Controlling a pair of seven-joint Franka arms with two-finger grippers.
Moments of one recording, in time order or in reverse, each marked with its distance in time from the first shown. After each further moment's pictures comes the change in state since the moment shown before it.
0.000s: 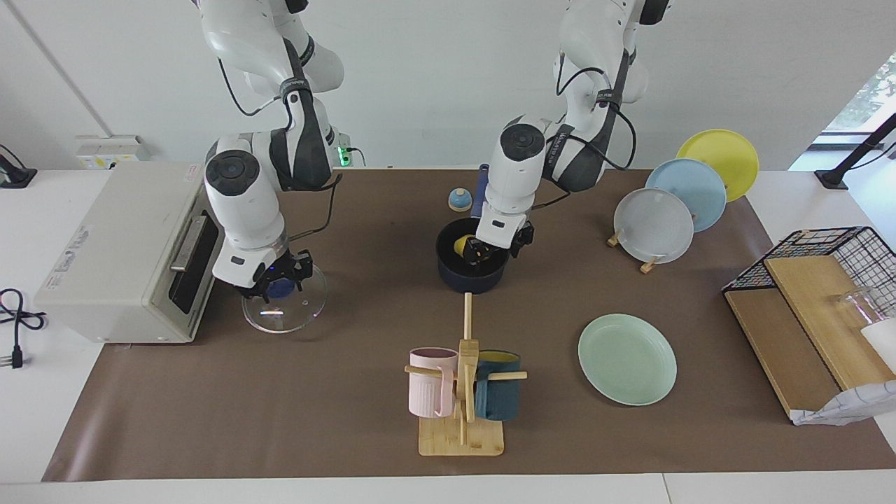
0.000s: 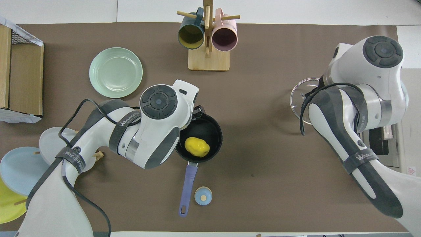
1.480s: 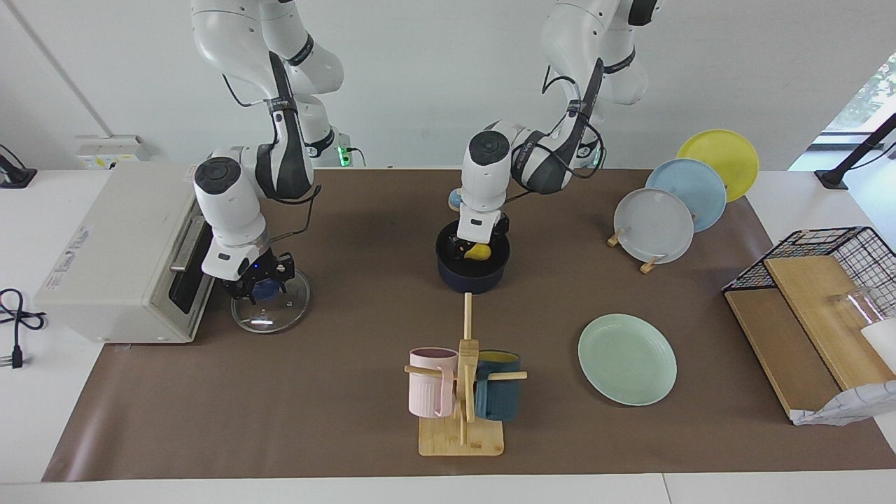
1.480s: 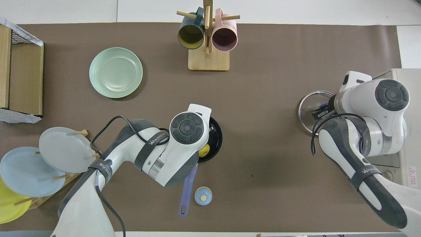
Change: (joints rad) left arm -0.113 0.014 0.000 -0.110 -0.009 0.061 -0.255; right arm -0.090 -0.079 0.000 -0.318 0.000 0.338 -0.088
